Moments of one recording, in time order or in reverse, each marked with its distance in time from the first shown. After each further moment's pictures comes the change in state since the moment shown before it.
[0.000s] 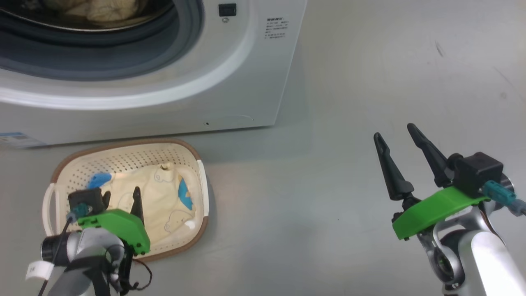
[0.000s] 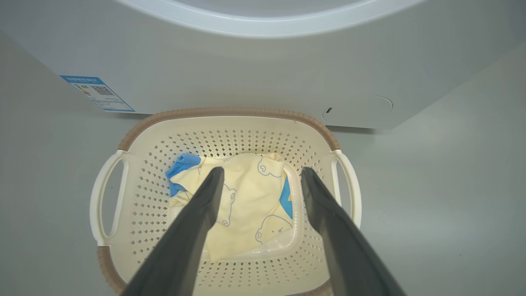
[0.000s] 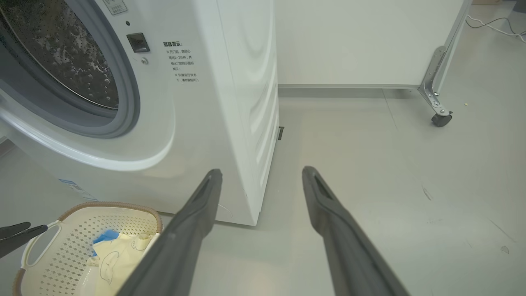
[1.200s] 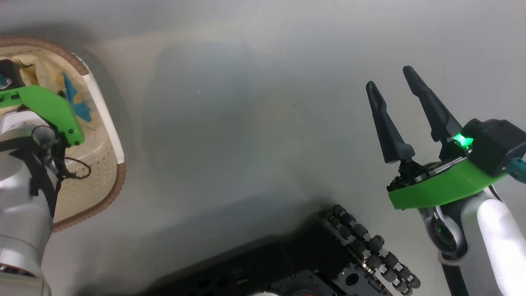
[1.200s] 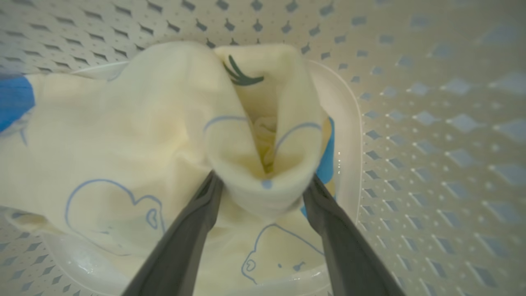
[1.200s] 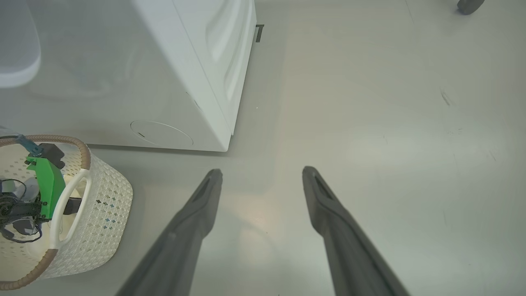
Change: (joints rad) left arm -0.633 0.052 -0.029 0.497 -0.011 -0.035 0.213; right arm -0.155 -0.019 0.056 -0.066 0.072 0.000 -0.114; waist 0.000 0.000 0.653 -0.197
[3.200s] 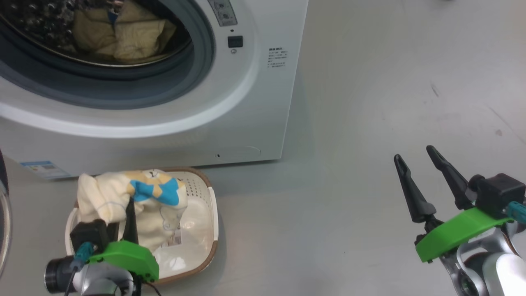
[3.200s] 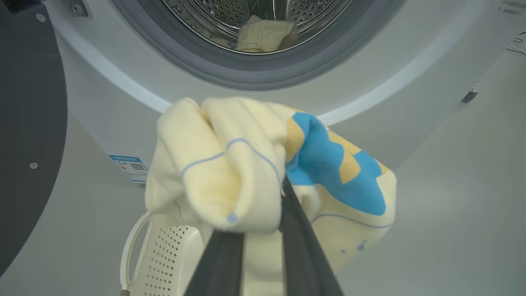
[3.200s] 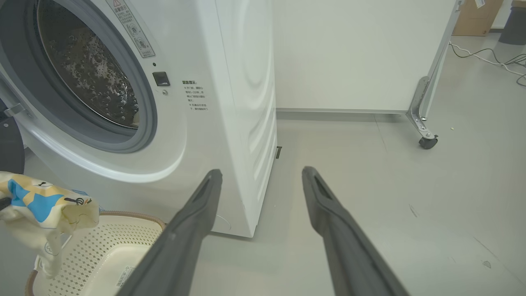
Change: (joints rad) left arm 0.810 -0.054 0.105 -0.768 0.103 0.106 -0.325; right arm 0.240 -0.050 -0.105 0.038 -0.012 0.000 0.108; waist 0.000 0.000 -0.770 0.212
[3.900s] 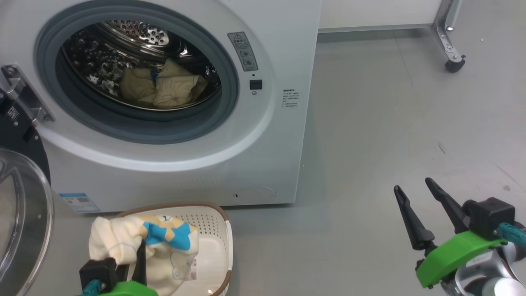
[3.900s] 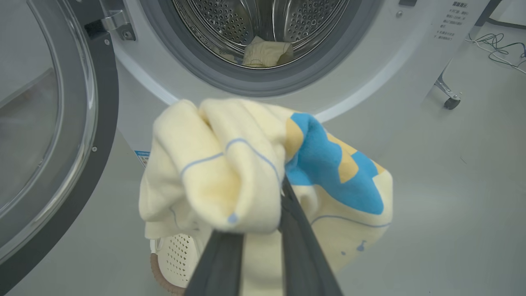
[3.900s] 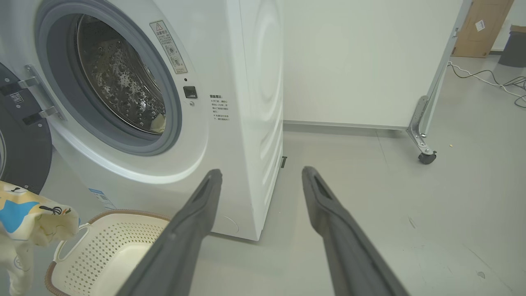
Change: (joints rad) left arm 0.242 0.057 -0.045 -0.257 0.000 0.063 0.127; right arm 0.113 -0.015 0.007 -0.009 -0.006 0.000 0.053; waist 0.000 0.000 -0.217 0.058
